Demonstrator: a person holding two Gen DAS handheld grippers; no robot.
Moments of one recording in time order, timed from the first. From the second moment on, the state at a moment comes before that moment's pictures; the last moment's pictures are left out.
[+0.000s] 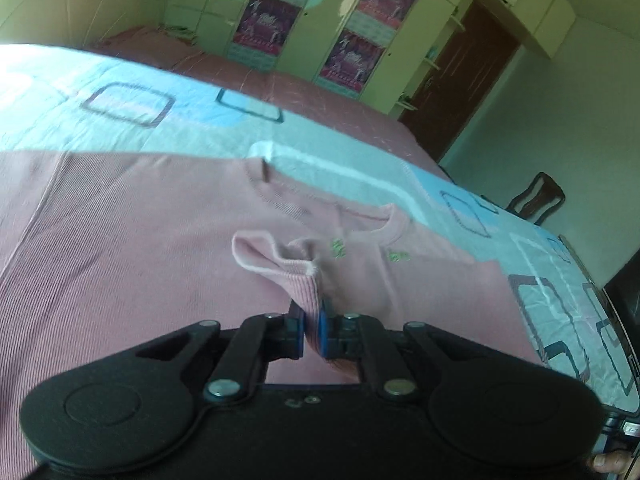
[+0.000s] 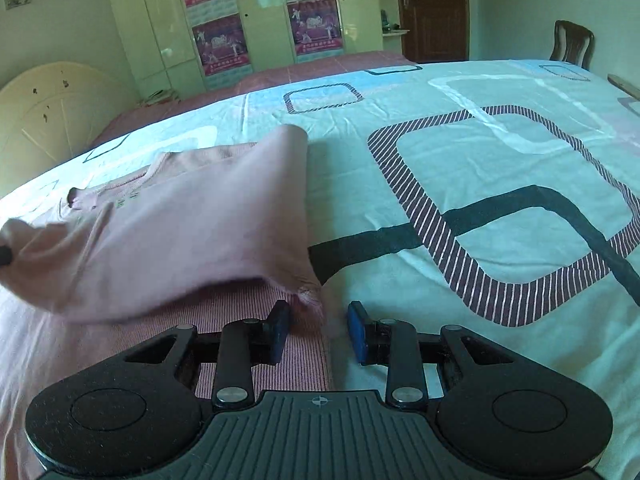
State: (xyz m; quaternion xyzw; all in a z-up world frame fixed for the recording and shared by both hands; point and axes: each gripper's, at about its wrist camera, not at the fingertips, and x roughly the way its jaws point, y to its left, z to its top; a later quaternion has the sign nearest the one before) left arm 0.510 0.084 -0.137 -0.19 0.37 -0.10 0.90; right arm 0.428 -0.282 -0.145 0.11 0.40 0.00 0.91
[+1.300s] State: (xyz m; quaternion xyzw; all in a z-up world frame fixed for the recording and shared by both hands) left arm 0.552 0.115 -0.160 -0.15 0.36 -0.07 0.92; right arm 0.524 -0.261 -0.125 0.07 0.38 0.07 0.92
